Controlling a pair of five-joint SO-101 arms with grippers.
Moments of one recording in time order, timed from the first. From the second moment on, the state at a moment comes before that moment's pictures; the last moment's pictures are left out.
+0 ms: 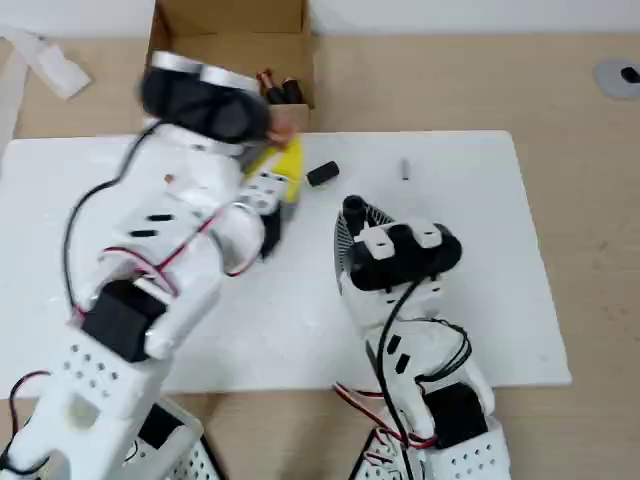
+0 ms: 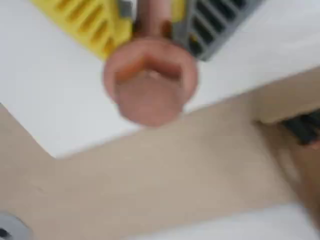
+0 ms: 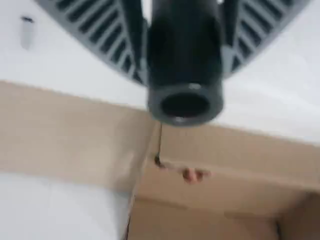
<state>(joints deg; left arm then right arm) 29.0 -47.4 23.6 47.5 -2.2 -23.6 -103.6 84.1 35.9 -8.5</state>
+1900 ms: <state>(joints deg) 38.3 -68.3 20.7 60.9 -3.2 -36.7 -103.6 82.7 30.2 -0.5</state>
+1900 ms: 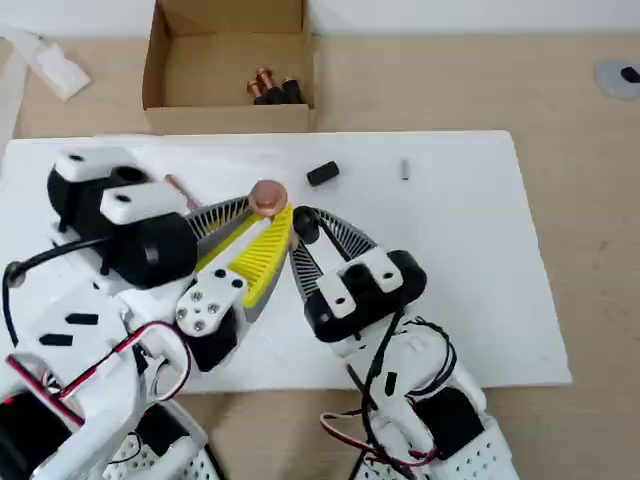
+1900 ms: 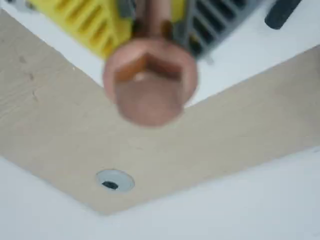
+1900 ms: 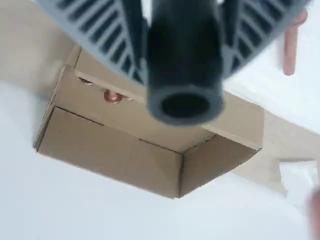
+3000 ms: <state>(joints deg) 34.0 -70.1 34.5 46.8 -6.3 -36.7 -103.6 82.9 30.2 -0.5</state>
